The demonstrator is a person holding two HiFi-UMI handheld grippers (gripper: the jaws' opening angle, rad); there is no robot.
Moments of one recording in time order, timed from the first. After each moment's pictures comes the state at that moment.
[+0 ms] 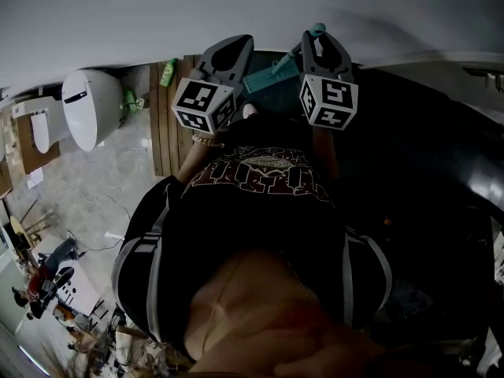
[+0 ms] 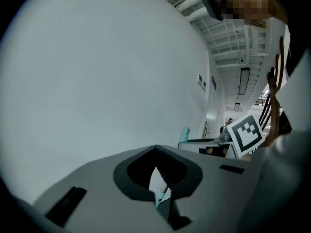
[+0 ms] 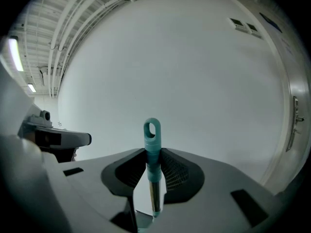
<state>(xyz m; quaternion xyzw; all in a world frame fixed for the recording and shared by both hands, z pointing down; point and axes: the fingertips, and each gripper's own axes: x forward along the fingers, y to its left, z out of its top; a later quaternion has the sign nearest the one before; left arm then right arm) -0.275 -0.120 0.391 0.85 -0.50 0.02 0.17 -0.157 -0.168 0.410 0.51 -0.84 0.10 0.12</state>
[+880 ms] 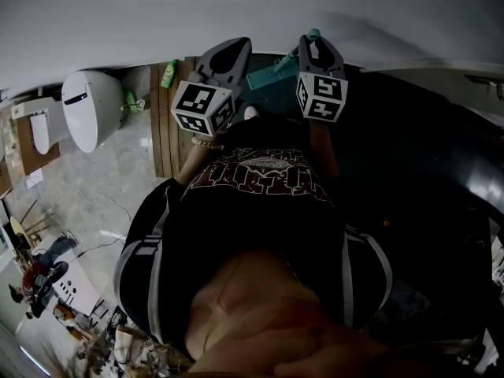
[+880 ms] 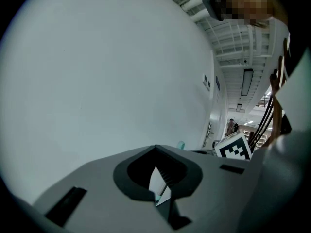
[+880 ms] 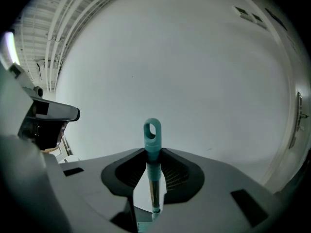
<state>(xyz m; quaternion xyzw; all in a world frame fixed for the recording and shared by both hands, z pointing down) -0.302 -0.139 0.398 0.84 -0.50 0.02 0.18 -0.178 -0.198 0.466 0.51 -0.84 0.11 0.16</state>
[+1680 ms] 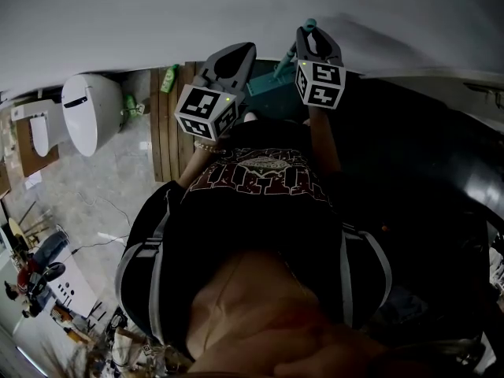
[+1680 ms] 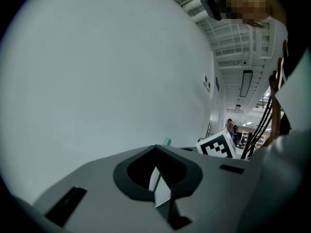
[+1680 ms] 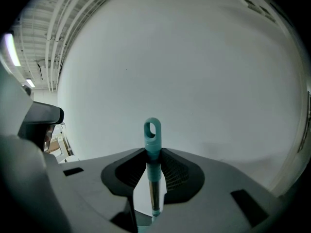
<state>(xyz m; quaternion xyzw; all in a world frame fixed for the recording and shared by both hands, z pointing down) -0.302 -0.155 0.396 0.85 -0.50 0.02 0.18 -0.199 -0.247 0.468 0.50 -0.84 0.11 0.16</state>
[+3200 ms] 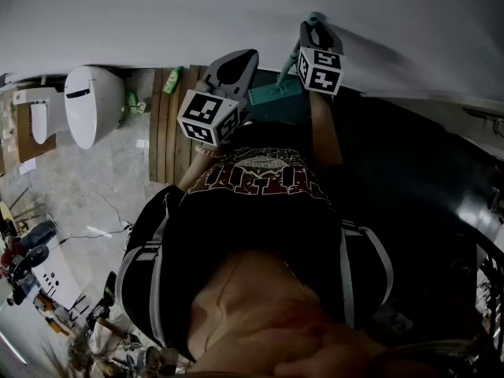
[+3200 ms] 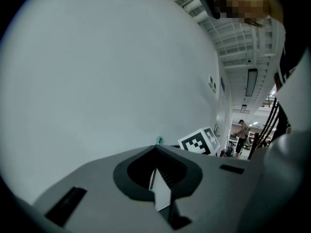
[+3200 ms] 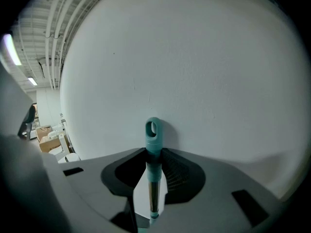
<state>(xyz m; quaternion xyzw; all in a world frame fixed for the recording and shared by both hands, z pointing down) -0.309 -0.163 0.393 0.83 -0.52 0.01 0.17 -0.216 -0.304 0.478 0.48 -0.85 0.11 0.18</state>
